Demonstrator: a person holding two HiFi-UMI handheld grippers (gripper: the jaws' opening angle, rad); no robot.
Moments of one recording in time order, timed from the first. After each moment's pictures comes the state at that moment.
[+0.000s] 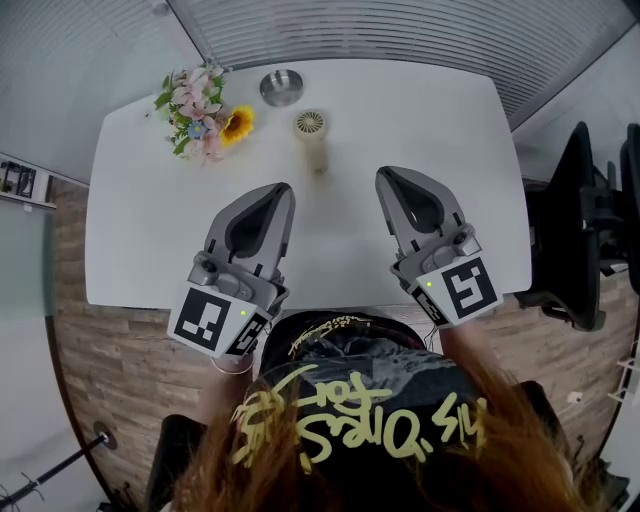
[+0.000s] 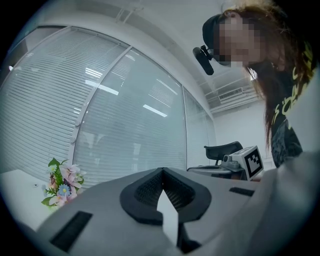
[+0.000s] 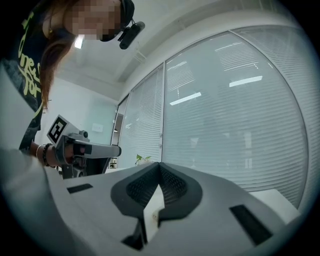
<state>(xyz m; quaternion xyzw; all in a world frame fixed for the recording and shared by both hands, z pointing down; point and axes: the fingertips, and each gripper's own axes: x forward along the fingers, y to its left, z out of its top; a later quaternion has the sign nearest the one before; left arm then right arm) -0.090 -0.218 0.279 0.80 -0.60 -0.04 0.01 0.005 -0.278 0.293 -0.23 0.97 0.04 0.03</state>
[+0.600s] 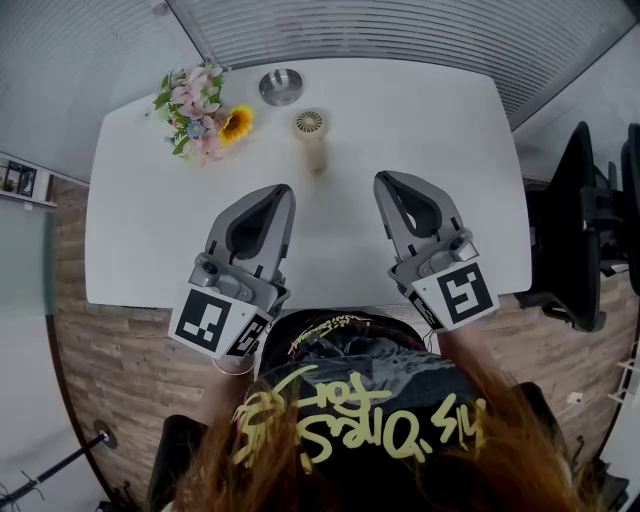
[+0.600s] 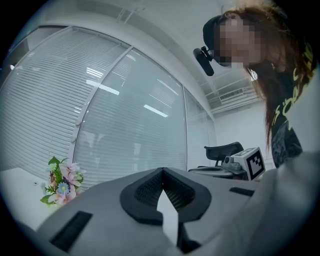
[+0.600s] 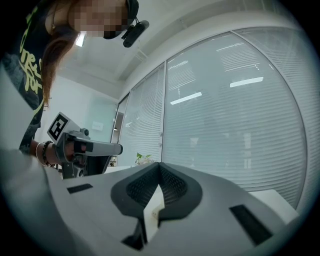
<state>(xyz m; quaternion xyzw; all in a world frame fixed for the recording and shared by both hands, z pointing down) -0.088 -0.218 0.281 0.80 -0.60 -0.04 0.01 0.006 -0.274 0.299 -0.23 0.97 0.05 0.02</state>
